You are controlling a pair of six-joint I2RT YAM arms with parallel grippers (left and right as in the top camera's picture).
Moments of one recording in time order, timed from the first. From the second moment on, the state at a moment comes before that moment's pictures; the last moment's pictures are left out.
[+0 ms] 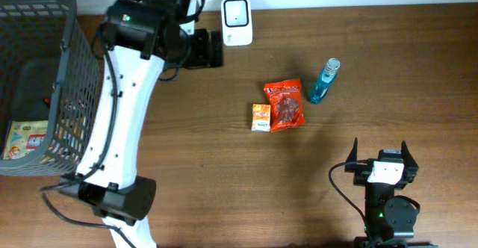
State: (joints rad) left arm -0.32 1.98 2.40 -1.56 0.07 -0.33; right arm -0.05 0.01 0.01 -0.06 0.16 -0.21
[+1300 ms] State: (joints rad) left arm 0.65 2.33 2.30 -1.60 -0.22 -0.78; right arm -0.05 0.01 0.01 -0.06 0.16 -0.21
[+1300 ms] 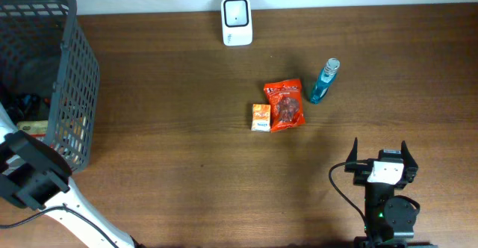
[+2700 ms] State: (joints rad) left arm 0.60 2.48 2.93 -1.69 0.04 -0.64; right arm -0.05 0.01 0.01 -0.06 0.16 -0.21
